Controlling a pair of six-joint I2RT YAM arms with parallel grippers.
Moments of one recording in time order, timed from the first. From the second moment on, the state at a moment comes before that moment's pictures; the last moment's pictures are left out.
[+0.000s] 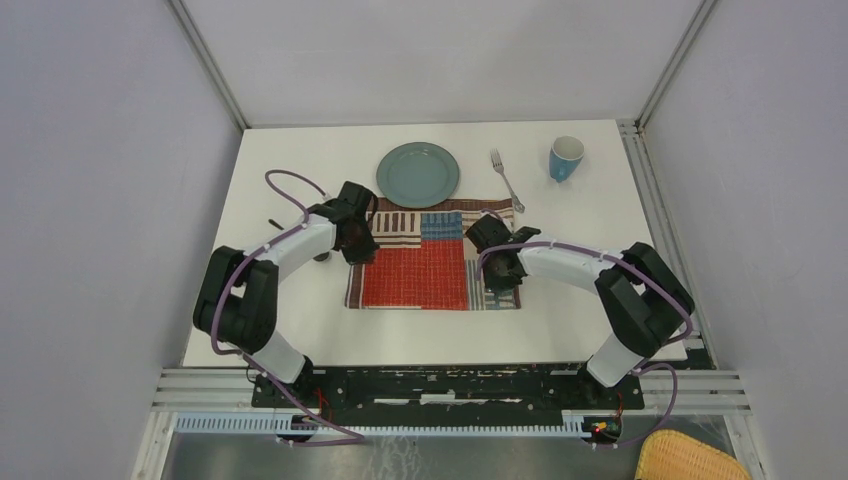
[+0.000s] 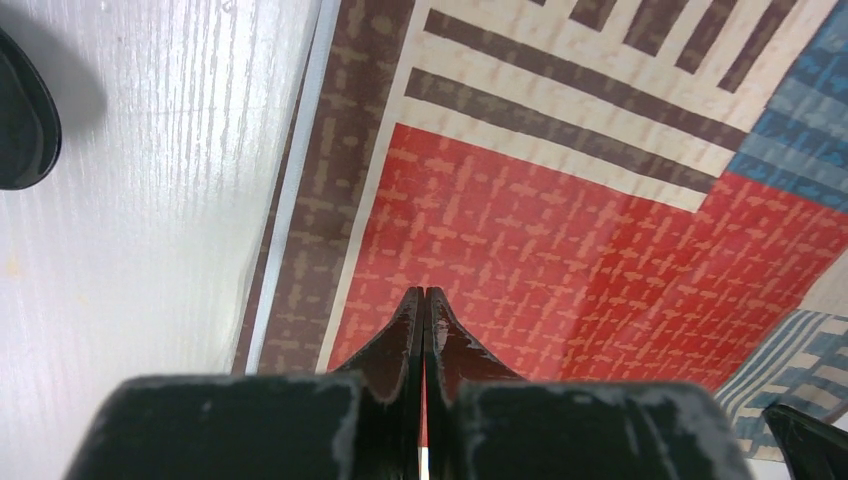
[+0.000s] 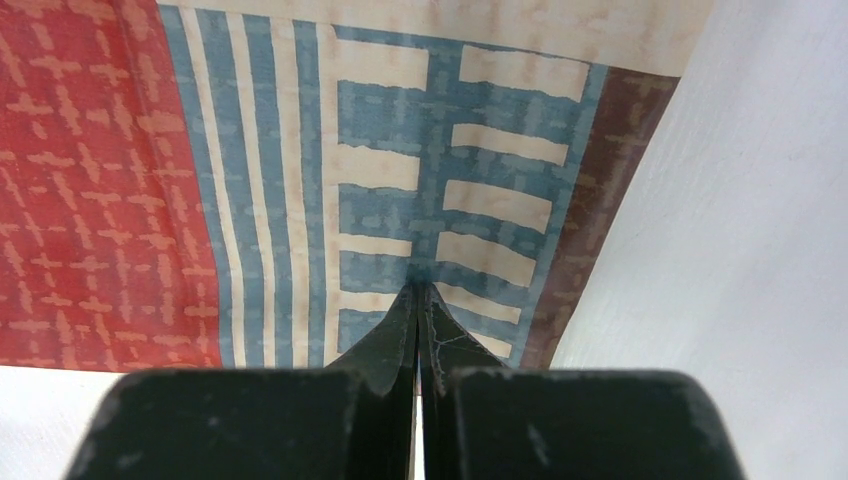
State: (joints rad) left arm -0.38 1.60 0.99 -0.57 -0.08 -0.73; right arm 0.70 1.64 0.93 -0.57 0.20 0.57
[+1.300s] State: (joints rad) left arm -0.38 1.60 1.12 -0.63 -0.13 -0.73; right arm 0.69 1.44 1.11 -0.69 0.35 0.52
